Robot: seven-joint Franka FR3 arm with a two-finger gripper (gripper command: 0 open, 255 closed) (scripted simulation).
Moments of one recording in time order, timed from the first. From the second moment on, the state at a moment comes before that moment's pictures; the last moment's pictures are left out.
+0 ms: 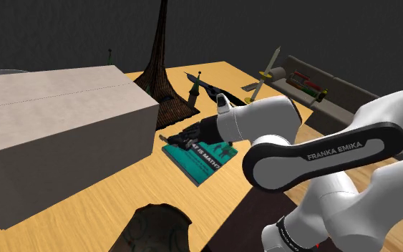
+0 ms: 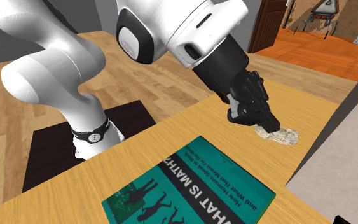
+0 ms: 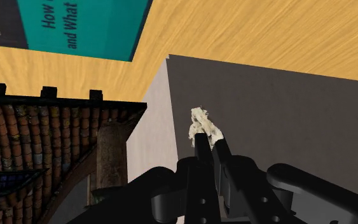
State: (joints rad) arm 0.66 -0.44 0.07 -2.81 0.49 3.22 -0.28
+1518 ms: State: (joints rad) arm 0.39 -0.75 0.70 -2.75 0.44 2.92 0.23
